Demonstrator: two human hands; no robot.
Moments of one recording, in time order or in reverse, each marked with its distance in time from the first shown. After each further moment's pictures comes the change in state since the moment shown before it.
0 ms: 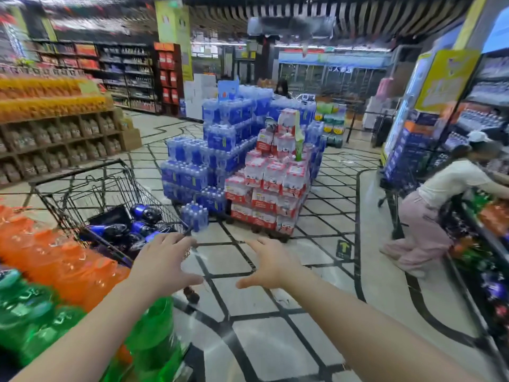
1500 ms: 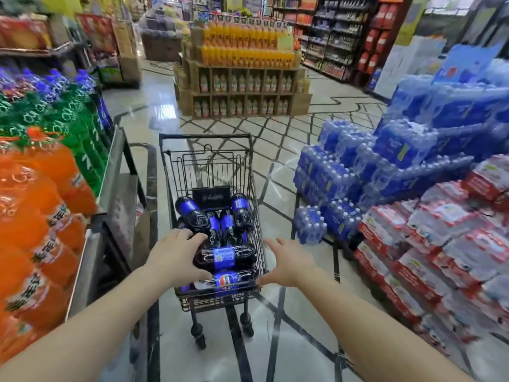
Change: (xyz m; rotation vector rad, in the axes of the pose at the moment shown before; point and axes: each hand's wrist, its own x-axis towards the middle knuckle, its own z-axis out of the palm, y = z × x) left_hand 0.436 -0.225 0.101 -0.064 -0.207 -0.731; right_hand 0.670 -0.053 0.015 -0.215 -0.283 -0.647
